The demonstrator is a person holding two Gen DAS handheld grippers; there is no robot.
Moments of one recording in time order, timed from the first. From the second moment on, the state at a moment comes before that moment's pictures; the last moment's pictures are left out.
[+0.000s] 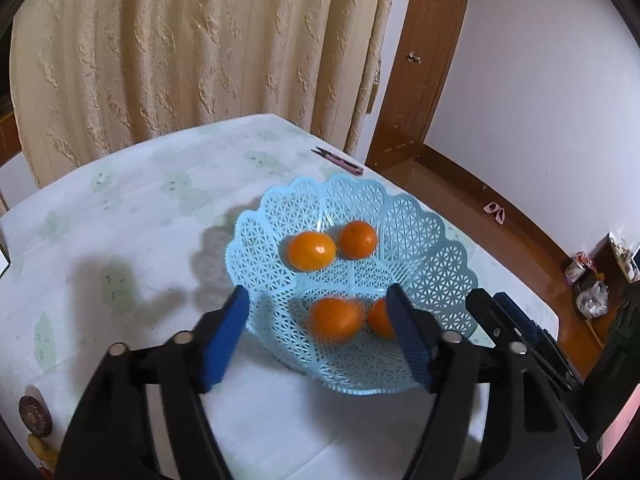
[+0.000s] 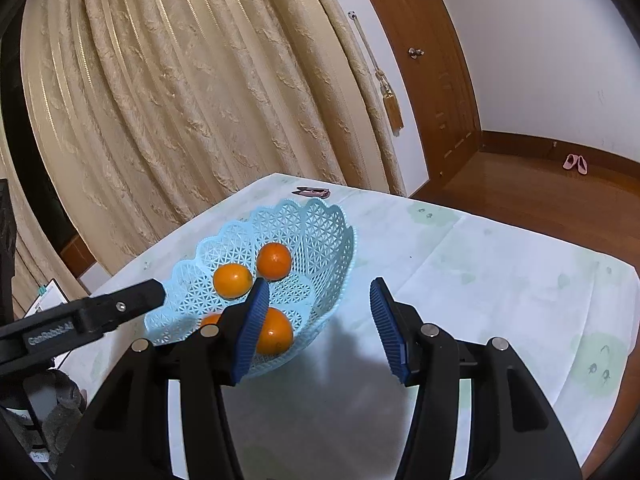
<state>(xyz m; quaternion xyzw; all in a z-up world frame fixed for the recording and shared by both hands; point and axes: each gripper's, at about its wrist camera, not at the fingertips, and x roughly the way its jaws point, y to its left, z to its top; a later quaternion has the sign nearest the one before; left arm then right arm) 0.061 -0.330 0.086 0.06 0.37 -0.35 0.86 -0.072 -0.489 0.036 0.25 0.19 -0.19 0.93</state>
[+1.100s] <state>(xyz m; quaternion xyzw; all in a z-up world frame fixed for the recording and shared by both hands) 0.063 -0.216 0.115 0.04 0.34 -0.25 0.91 -0.069 -0.437 0.047 0.24 0.21 -0.14 0.94</state>
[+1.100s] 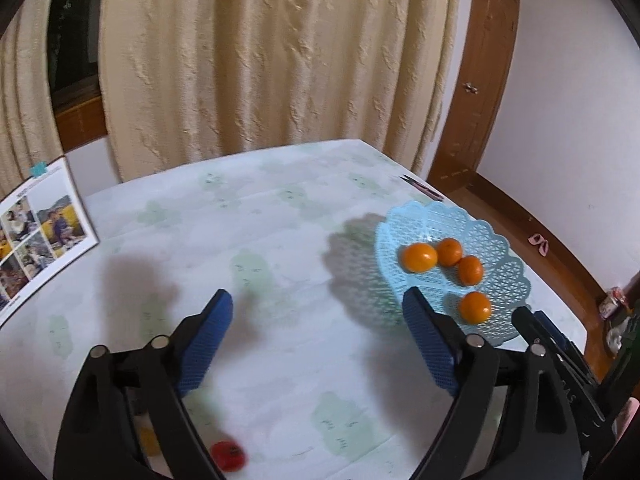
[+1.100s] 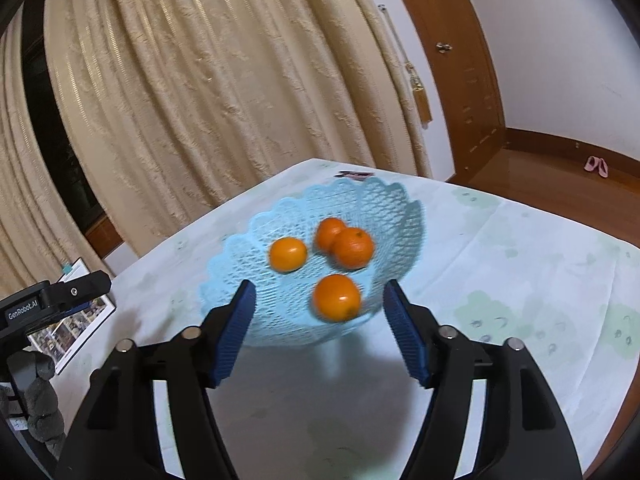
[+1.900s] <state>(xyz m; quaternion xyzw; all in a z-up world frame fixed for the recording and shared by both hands) 0.099 -0.069 0.068 -0.01 0.44 -0.16 0.89 -0.033 -0.304 0.047 0.15 0.28 0.01 0.95</state>
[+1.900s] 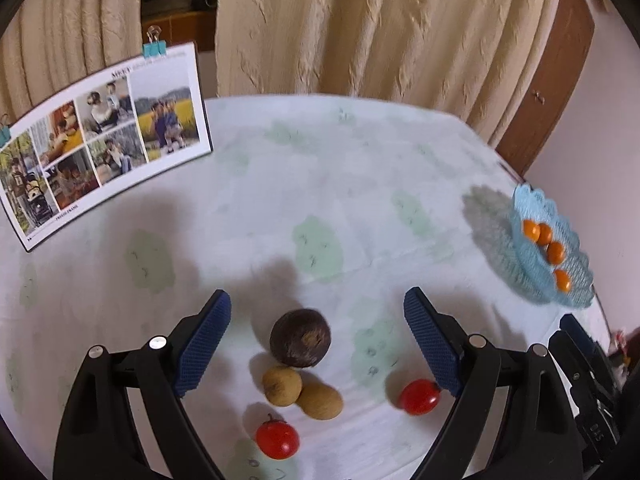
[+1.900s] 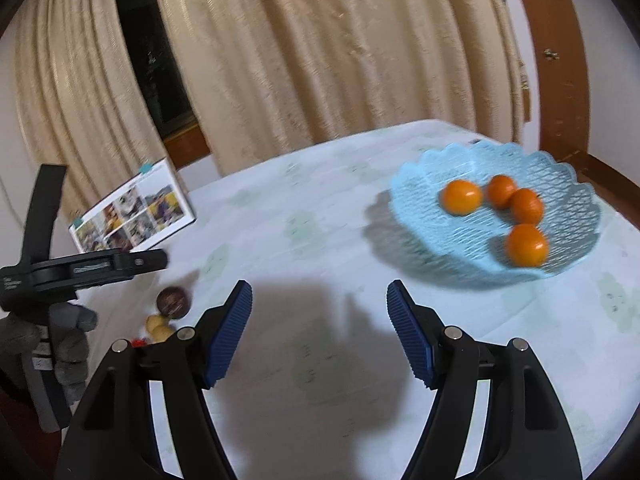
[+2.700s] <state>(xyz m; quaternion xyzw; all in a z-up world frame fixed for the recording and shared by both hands) 0.111 -0.078 0.020 0.04 0.49 -0.15 0.86 -0.017 -0.277 0.024 0.14 0.35 0.06 0.92</state>
